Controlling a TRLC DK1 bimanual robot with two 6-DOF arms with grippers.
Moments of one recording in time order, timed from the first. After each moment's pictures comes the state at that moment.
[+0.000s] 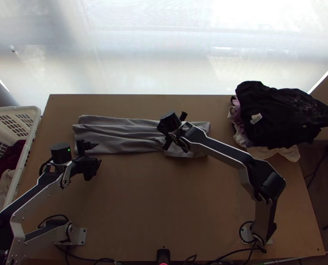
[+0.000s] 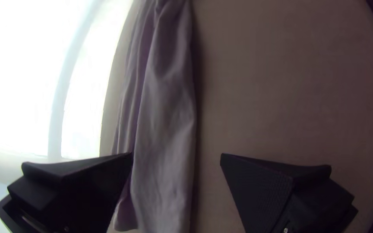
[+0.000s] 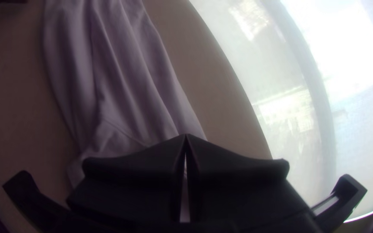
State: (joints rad) left arm 0.00 1.23 0.47 0.10 0.31 1.49; right arm 0.78 1.99 1.52 -0.31 0.36 -0.50
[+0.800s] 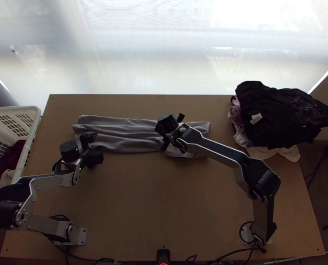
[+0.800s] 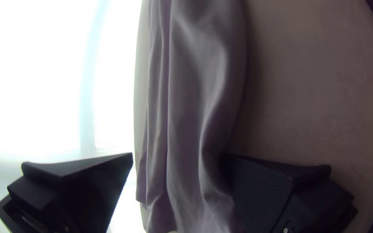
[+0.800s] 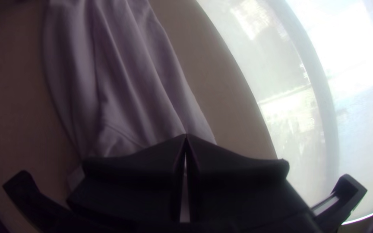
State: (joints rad) left arm -0.04 1.61 0.44 0.70 0.12 1.55; right arm 0.79 2.03 1.53 -0.29 0.36 -0.50
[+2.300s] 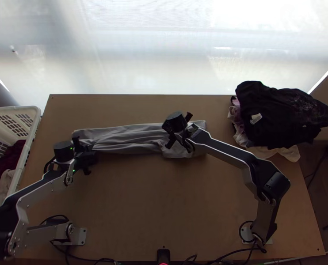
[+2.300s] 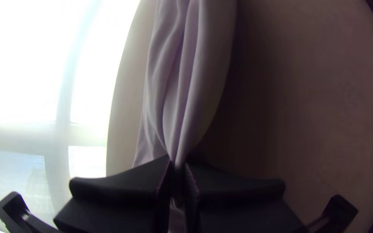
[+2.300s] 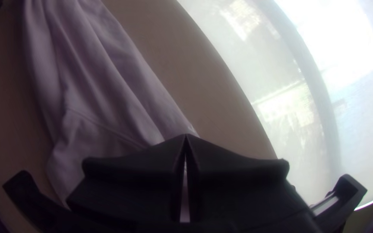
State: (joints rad) left arm 0.00 1.35 0.45 0.30 0.12 1.40; right arm 0.74 1.96 1.41 -0.18 0.34 -0.48
